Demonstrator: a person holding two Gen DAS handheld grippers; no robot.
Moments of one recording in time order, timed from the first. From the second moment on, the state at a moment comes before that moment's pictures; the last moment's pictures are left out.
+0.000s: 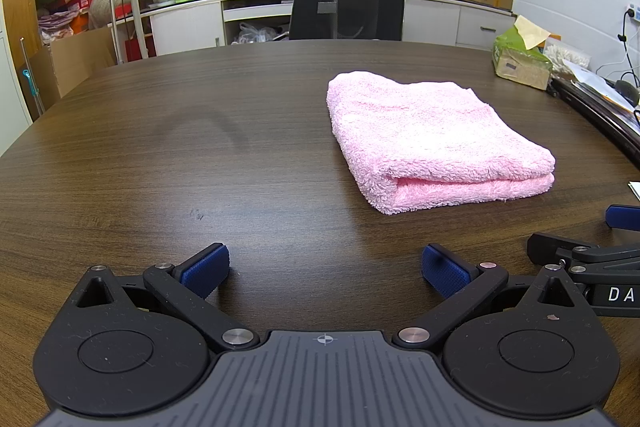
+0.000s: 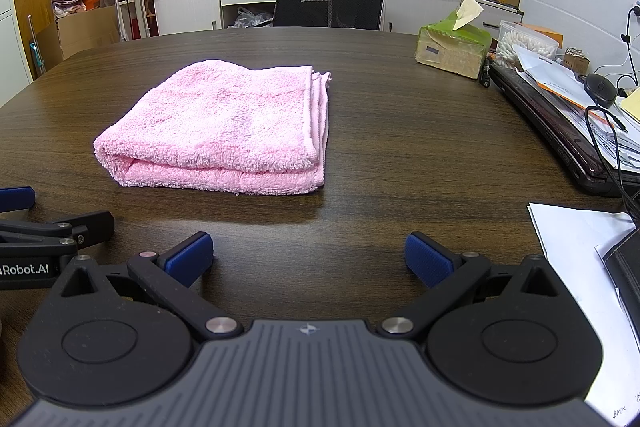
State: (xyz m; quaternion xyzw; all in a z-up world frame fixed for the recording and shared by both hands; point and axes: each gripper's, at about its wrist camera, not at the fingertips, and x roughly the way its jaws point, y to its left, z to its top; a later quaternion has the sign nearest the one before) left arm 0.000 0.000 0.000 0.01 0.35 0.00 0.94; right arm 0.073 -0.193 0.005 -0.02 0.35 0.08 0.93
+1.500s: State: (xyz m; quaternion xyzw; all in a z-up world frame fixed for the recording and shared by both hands) left arm 0.011 0.128 0.013 -0.02 0.33 0.08 0.94; right arm 0.094 -0.246 0.001 0.01 0.36 0.01 0.93
